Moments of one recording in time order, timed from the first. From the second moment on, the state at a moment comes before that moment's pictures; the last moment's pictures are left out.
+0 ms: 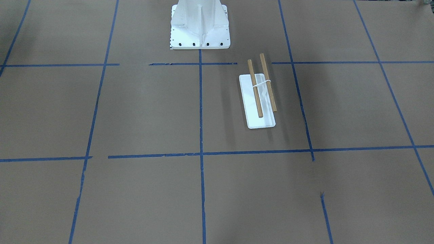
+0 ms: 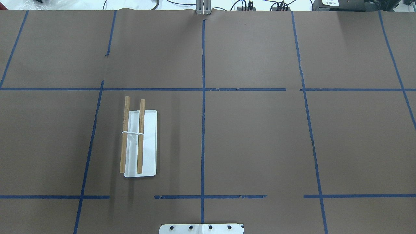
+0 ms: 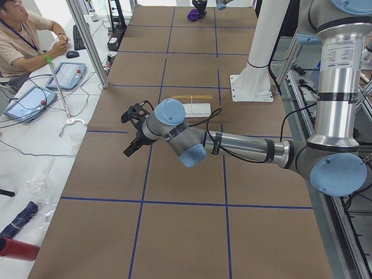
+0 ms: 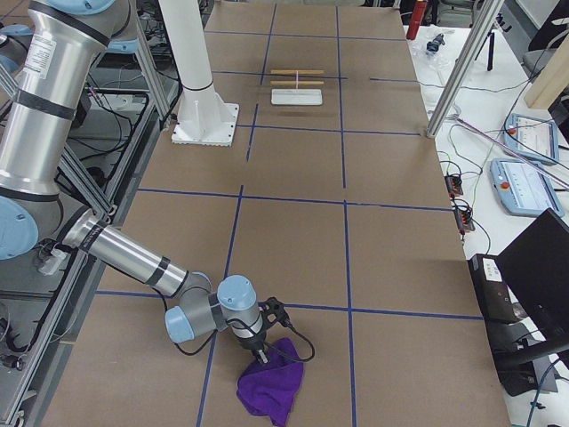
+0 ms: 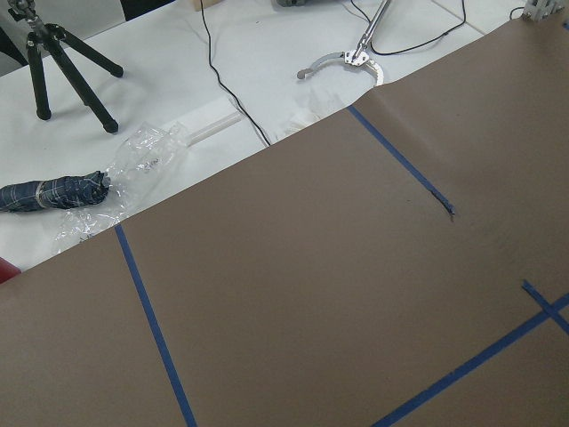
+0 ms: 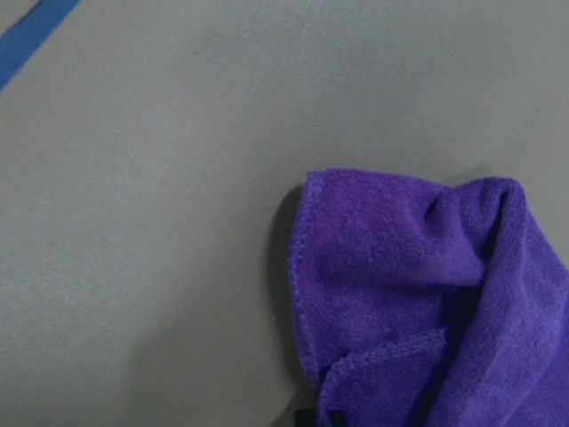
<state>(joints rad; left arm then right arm) -1.51 -1.56 -1.71 -2.36 -2.31 -0.14 1.29 -1.92 1.31 -0.65 2.02 -0.25</state>
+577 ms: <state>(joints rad) -1.51 -1.56 -1.71 -2.38 -2.31 -0.14 1.36 -1.92 1.50 -0.70 2.18 -0.28</state>
